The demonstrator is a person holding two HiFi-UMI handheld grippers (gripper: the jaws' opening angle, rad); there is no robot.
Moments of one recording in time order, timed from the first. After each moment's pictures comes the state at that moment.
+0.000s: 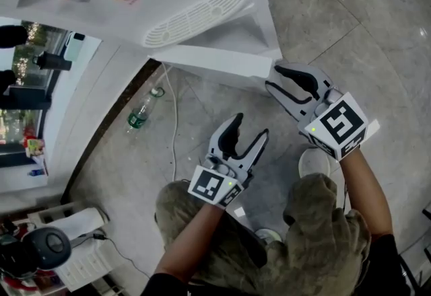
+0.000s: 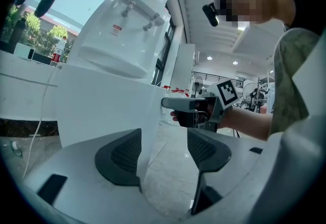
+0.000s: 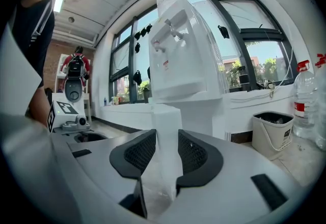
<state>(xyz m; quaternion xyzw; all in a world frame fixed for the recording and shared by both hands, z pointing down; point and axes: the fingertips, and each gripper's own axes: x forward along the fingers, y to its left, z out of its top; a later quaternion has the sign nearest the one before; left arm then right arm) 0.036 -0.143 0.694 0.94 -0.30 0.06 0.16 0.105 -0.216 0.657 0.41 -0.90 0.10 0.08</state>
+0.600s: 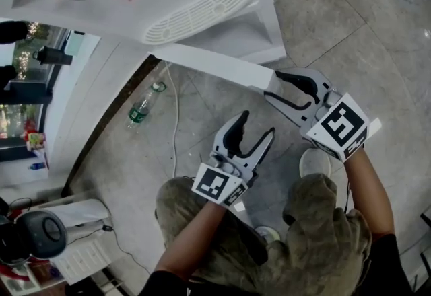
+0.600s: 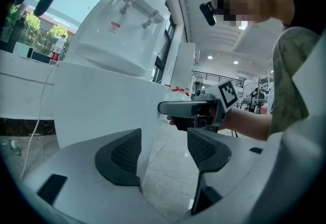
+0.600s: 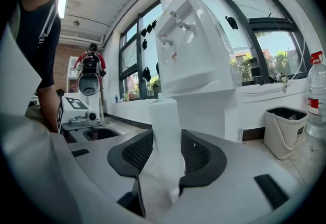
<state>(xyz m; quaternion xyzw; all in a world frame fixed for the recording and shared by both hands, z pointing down) 0.046 -0.144 0.700 0.93 -0.31 0.07 0.17 0.088 -0.211 0.667 0.35 -0.93 0.11 0.08</state>
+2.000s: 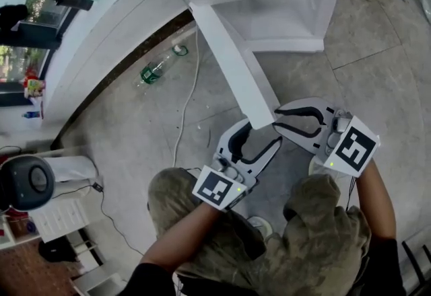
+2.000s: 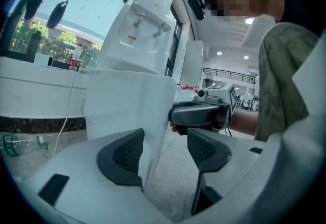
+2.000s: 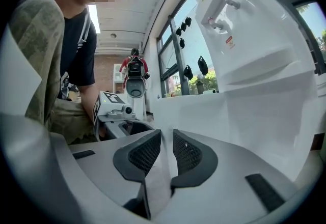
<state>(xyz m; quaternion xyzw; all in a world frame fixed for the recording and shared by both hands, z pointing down) -0.025 -0.111 0.702 0.91 -0.36 0.09 0.17 -0.016 -0.132 0.668 0.10 -0.99 0.07 0.06</state>
